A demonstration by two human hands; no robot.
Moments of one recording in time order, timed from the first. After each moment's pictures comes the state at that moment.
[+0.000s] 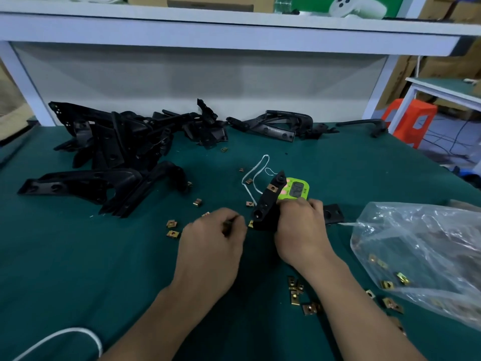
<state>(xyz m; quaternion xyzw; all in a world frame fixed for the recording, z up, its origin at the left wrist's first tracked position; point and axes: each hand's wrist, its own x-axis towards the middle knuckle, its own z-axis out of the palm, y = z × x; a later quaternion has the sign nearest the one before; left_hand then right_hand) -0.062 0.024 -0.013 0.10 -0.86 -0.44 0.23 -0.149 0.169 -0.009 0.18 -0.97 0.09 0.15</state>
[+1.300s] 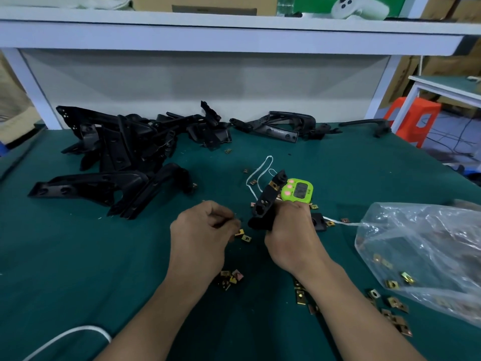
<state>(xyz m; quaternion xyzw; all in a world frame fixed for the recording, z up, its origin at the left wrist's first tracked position) -0.066 0.004 -0.007 0.17 -0.78 -0.57 0.21 -0.138 0.158 -0.013 0.23 -0.92 0.31 0.10</state>
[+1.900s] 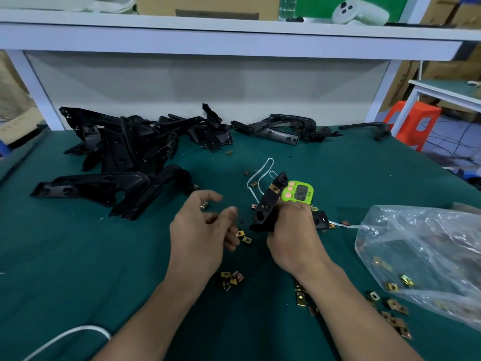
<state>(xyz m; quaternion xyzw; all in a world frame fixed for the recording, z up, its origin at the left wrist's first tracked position) -0.069 -0.001 -0.007 0.12 -0.74 -0.63 0.21 -0.137 0.157 -0.007 0.23 -0.93 0.25 0.11</state>
